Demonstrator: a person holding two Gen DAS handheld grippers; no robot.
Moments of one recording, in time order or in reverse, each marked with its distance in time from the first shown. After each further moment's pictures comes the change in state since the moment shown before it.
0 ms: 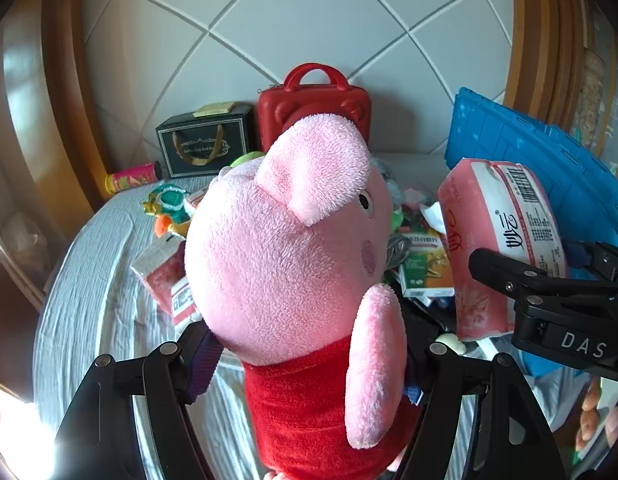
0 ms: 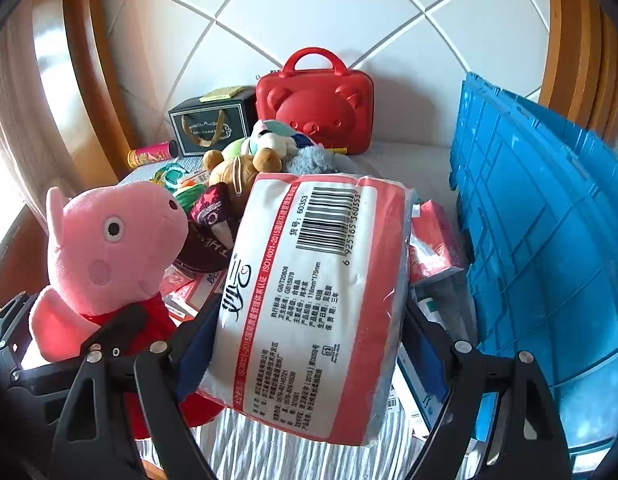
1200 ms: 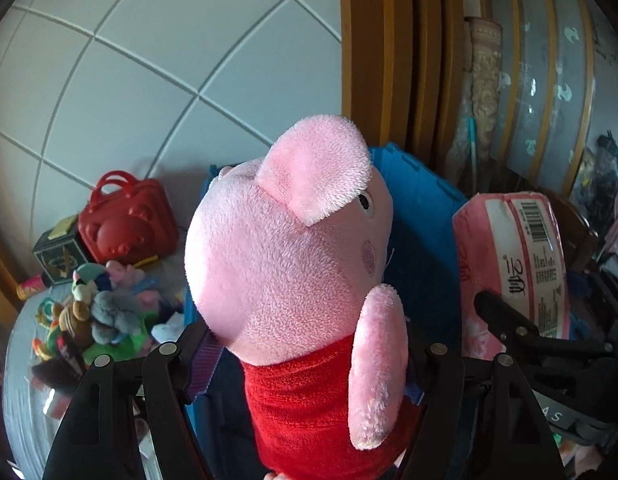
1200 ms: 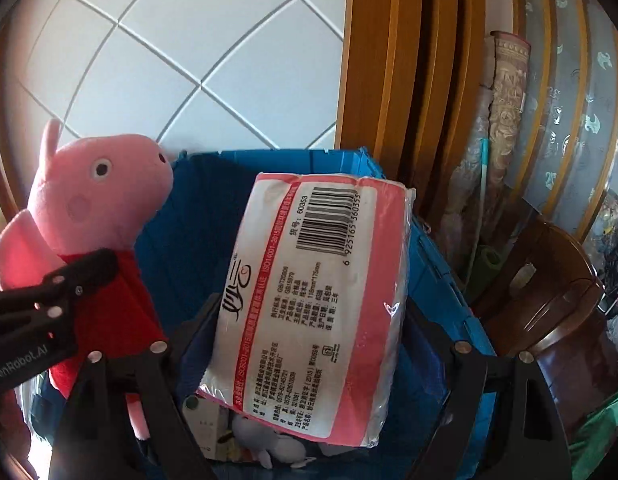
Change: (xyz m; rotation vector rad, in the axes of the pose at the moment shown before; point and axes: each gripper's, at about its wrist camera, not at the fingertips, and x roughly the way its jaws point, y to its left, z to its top) left arm -0.044 -0.430 0.123 0.216 -0.023 -0.199; right arm -0.141 -0.400 -0.008 0.111 -0.099 -0.289
